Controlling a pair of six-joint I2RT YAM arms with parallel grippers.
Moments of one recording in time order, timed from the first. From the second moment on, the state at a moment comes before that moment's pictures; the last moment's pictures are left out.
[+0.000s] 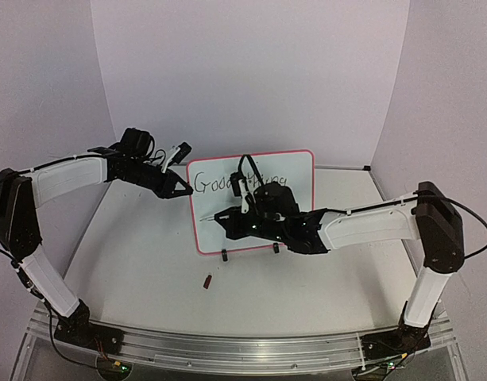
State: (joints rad) left arm -0.42 1.62 1.29 -0.45 0.63 0.18; right arm 1.02 1.83 1.17 0.31 0.05 0.50
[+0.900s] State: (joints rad) left arm -0.42 1.62 1.29 -0.45 0.63 0.18; right arm 0.96 1.90 1.18 0.35 -0.01 0.56
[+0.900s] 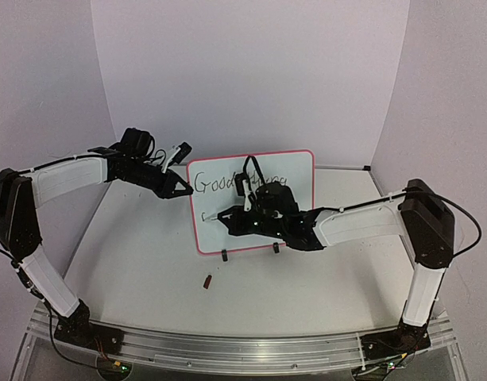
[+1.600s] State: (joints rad) left arm -0.43 1.62 1.29 -0.44 0.62 0.18; right arm 0.96 1.95 1.17 0.36 -0.05 0.60
